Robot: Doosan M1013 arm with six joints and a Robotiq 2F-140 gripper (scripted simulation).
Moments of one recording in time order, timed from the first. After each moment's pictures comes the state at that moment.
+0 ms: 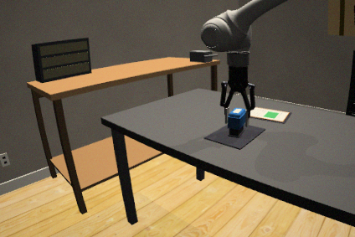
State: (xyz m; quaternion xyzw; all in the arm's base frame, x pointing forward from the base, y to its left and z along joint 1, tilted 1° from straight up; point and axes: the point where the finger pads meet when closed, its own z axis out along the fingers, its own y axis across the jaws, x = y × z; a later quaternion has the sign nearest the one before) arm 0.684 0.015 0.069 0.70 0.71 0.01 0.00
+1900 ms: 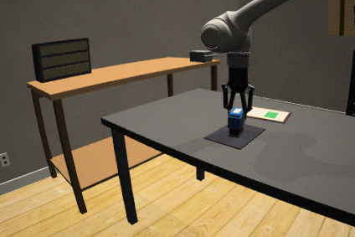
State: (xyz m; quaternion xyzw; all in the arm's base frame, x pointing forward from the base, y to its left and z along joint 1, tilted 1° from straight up) arm 0.684 0.015 0.065 0.70 0.71 0.01 0.00
